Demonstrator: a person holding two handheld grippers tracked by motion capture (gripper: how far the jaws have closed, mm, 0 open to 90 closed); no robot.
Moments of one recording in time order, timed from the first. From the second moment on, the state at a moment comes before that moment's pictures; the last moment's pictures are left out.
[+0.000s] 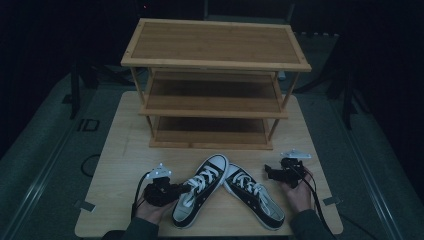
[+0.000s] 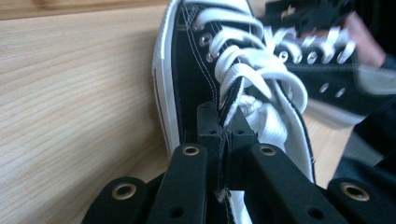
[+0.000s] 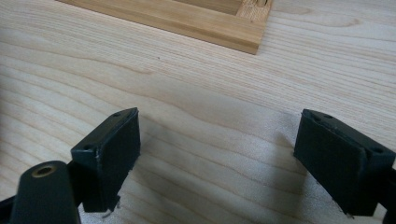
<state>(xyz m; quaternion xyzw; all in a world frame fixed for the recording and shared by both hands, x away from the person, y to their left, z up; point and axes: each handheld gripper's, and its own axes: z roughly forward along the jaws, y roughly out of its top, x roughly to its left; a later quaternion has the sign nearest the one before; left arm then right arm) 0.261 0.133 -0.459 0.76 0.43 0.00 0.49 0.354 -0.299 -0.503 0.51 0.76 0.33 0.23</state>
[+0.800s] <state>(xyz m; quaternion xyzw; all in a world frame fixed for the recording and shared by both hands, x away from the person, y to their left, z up) 0.270 0.163 -0.429 0.71 0.48 0.06 0.51 0.354 -0.299 -0.503 0.51 0.76 0.33 0.23</state>
